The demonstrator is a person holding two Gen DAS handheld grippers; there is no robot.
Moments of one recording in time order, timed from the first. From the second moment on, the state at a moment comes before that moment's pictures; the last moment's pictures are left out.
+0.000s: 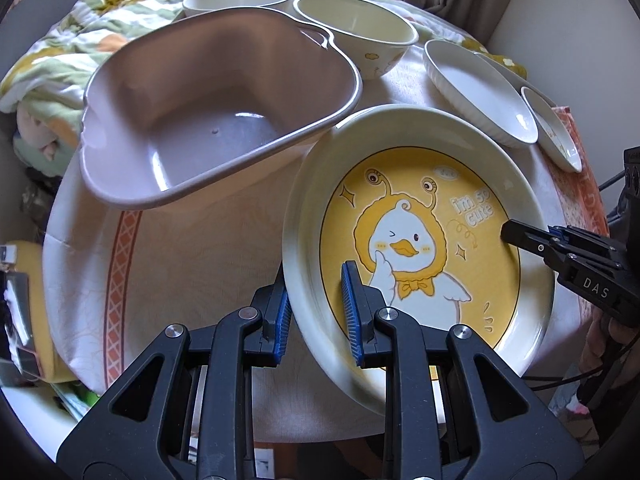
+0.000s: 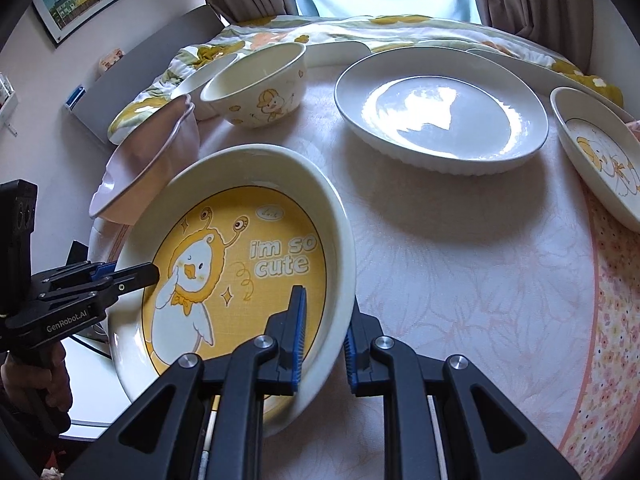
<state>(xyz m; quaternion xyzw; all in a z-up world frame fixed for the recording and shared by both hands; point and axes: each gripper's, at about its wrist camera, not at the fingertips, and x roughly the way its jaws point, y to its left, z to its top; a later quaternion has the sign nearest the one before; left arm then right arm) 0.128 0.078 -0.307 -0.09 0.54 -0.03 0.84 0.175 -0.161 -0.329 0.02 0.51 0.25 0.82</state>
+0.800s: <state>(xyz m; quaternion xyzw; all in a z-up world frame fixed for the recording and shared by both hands) 0.104 0.073 -0.241 -0.06 0.53 -0.01 0.85 0.159 -0.189 -0.279 0.05 0.50 0.25 0.83</state>
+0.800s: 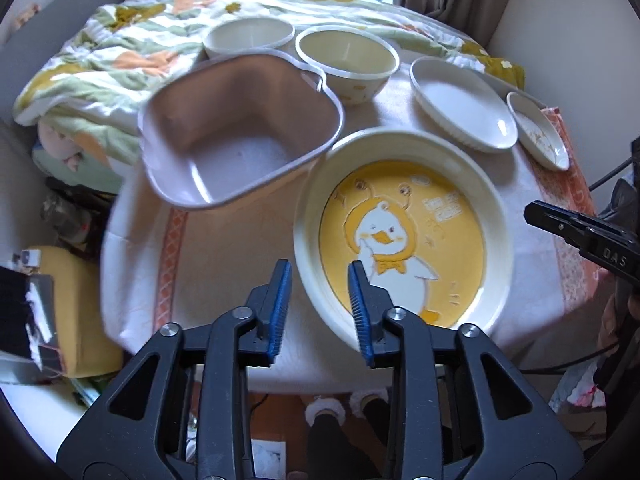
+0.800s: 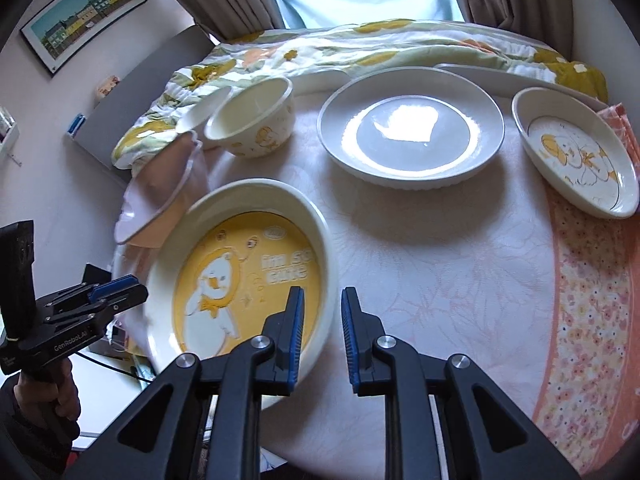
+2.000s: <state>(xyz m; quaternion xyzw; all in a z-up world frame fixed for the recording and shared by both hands) 0.278 -0.051 -0.244 -0.22 0.52 0.04 0.82 0.391 -0.245 -0.264 -0.13 0.52 0.38 0.76</state>
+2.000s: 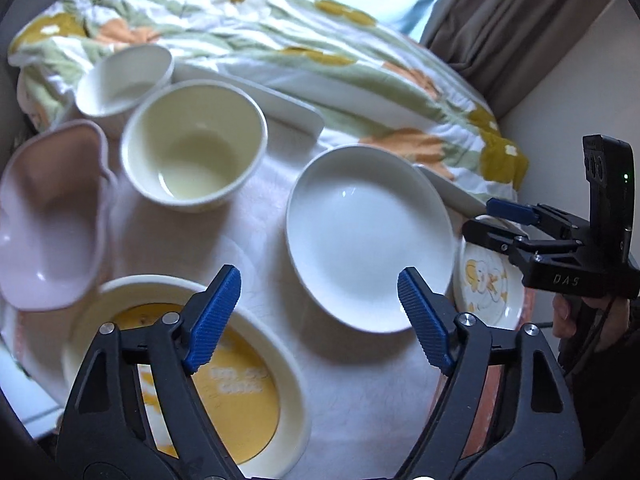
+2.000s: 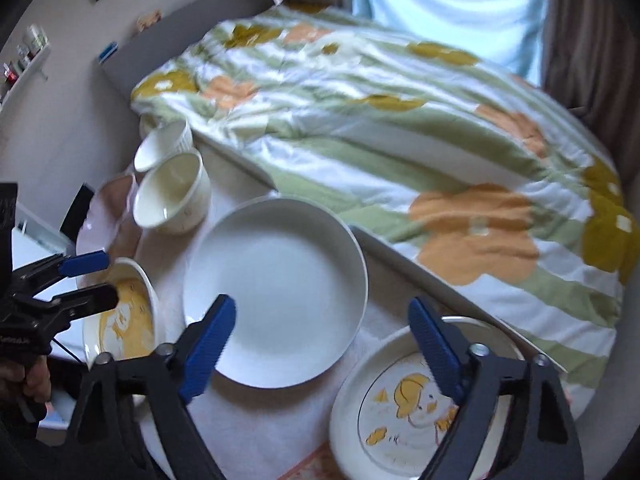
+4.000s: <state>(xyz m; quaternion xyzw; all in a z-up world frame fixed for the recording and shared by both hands) 0.249 -0.049 -0.225 -0.12 0.51 0.04 0.85 0.333 -0.245 -0.251 -0.11 0.47 0.38 0.79</state>
